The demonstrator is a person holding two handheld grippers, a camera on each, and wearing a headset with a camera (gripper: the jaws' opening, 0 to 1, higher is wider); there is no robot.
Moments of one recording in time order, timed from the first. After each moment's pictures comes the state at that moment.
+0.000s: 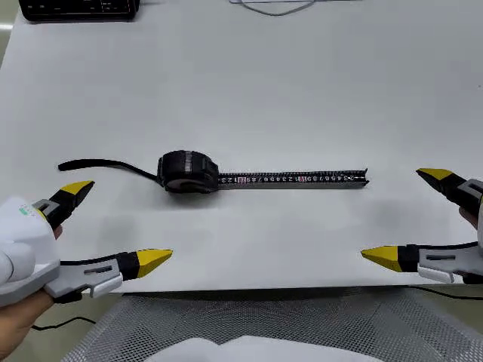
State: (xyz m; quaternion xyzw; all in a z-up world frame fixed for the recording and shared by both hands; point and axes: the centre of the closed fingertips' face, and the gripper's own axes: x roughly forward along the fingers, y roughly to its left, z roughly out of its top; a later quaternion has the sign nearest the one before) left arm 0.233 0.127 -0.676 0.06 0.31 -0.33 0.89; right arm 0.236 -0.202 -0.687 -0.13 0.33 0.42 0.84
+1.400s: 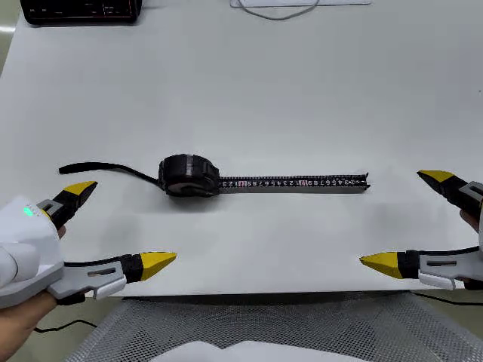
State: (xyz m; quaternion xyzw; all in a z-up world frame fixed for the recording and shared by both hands) left arm 0.237 0.125 -0.674 0.06 0.30 -0.33 0.89; right arm 0.236 -0.199 -0.684 -0.13 0.33 0.42 0.84
